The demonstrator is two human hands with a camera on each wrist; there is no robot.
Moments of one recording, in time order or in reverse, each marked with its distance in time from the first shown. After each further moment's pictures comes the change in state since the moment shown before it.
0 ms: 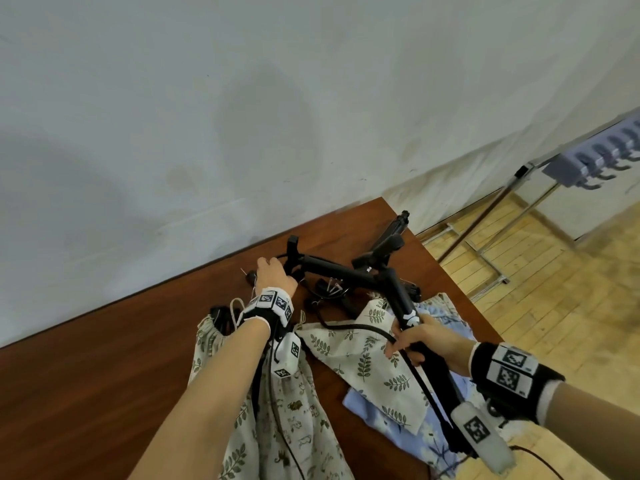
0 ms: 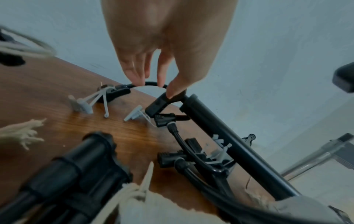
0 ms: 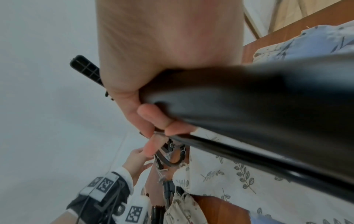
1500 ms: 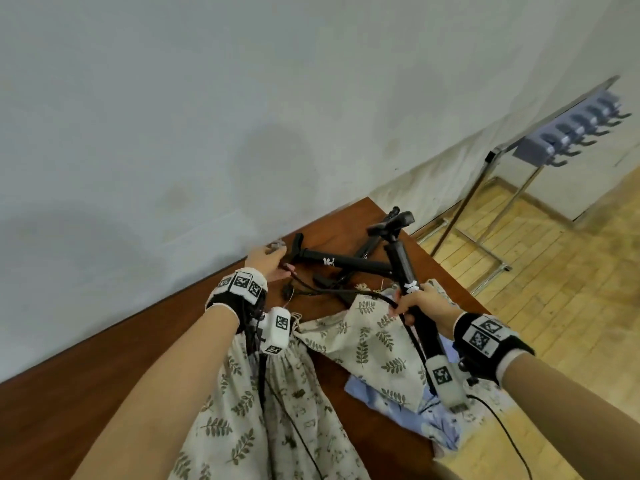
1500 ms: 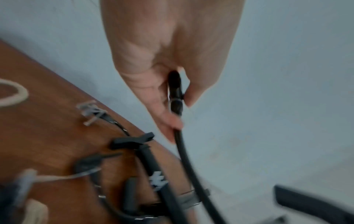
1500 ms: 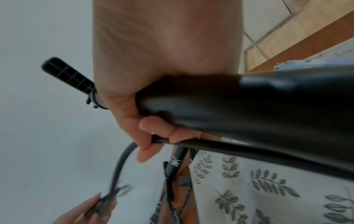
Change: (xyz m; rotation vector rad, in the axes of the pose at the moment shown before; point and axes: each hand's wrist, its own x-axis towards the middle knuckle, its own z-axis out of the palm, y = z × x) left_hand -0.036 0.029 -0.066 -0.721 -0.170 0.004; right_hand 0.000 0.010 -0.023 0.118 0.263 -0.146
